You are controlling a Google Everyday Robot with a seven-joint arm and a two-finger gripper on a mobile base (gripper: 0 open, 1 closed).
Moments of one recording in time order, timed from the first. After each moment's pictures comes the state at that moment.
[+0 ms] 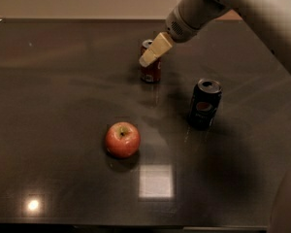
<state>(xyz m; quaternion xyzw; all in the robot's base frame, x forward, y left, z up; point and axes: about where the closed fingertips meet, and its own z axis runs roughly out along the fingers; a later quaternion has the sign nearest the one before) 0.694 -0.051 0.914 -0.43 0.84 0.11 0.30</state>
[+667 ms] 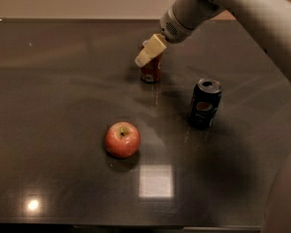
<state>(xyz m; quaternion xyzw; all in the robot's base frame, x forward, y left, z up) 0.692 -0.032 0.911 -0.45 0.83 0.12 0.30</state>
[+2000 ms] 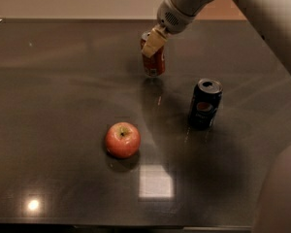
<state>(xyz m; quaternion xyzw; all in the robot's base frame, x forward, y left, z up) 0.676 -0.033 0.940 -0.52 0.81 0.08 0.28</state>
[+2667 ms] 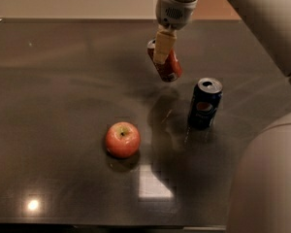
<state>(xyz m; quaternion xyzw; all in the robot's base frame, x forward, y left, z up) 0.635 -0.050 0.944 -0.63 0.76 0.00 0.14</state>
